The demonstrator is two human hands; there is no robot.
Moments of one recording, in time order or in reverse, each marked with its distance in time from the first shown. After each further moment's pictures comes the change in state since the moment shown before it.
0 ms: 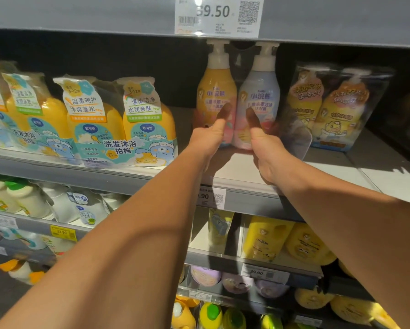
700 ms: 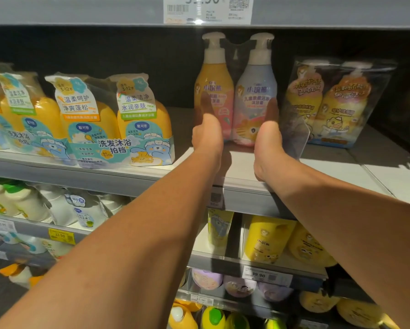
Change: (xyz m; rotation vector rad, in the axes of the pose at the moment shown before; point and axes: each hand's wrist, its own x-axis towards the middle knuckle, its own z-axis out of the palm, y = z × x) left_hand 0.008 0.001 0.018 -0.187 0.179 -0.052; right_hand 0.017 -0.006 0.008 0.233 0.110 -0.003
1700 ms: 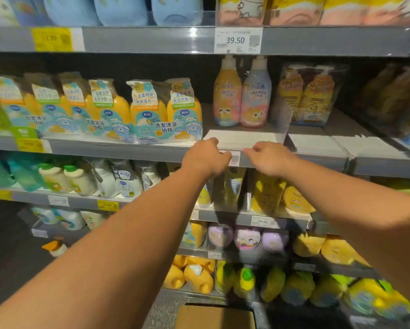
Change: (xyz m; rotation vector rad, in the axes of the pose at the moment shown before) left_hand -0.131 0.000 -0.135 1.199 -0.266 0.451; right_hand -0.163 -0.009 -0.060 -1.409 -0.334 -0.300
